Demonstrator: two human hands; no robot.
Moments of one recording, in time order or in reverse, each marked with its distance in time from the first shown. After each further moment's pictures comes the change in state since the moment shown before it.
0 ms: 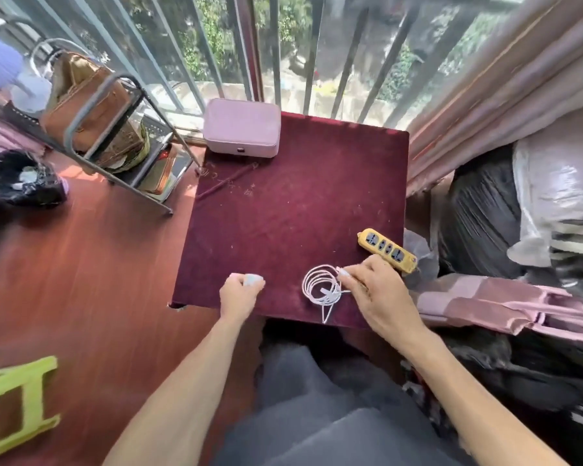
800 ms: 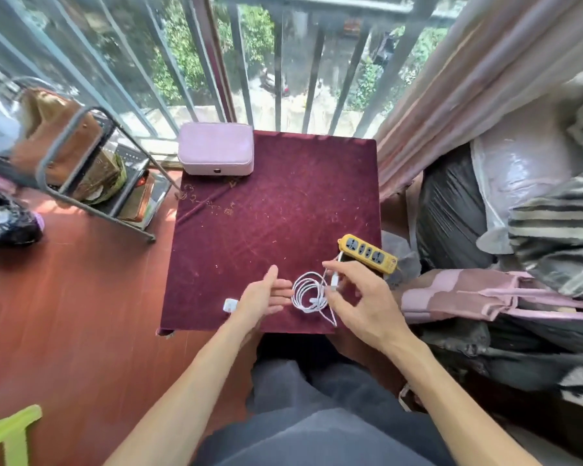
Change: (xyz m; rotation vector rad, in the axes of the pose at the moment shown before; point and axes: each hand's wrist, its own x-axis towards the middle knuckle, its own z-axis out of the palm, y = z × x) left_hand -0.057 0.081 0.009 -0.248 -0.510 -0.078; right_hand -0.024 -0.023 -0.028 0.261 0.087 -0.005
